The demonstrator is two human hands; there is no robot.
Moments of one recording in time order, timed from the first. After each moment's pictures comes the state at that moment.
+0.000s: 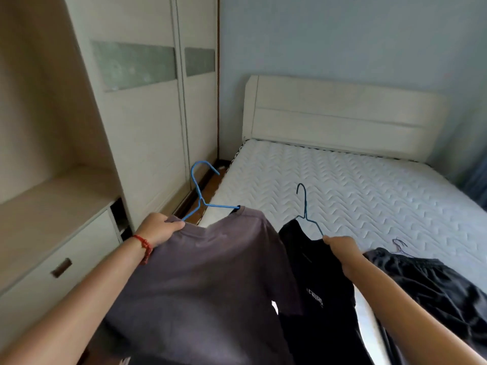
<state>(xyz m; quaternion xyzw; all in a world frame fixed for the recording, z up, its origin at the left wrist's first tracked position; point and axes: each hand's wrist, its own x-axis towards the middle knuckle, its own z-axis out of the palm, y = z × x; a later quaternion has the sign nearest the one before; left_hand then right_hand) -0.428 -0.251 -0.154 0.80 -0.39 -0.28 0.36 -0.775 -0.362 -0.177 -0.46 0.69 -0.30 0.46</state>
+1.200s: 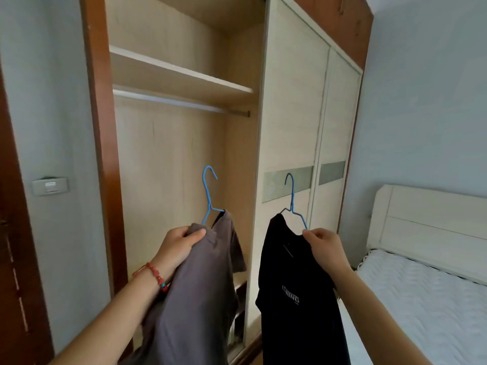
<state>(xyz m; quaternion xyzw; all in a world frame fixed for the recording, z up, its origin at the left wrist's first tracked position) -0.271 -0.067 0.091 0.69 -0.27 -0.07 0.67 -0.459 -0.265 0.110 -0.75 0.34 -0.33 0.47</state>
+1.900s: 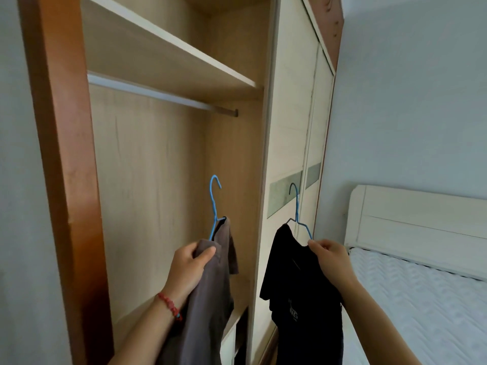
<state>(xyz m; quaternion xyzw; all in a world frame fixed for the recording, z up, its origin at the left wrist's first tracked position) -0.013 -0.126 0.082 0.64 -0.37 -0.08 0.67 -0.223 -0.268 0.117 -0.69 0.42 -0.39 0.45</state>
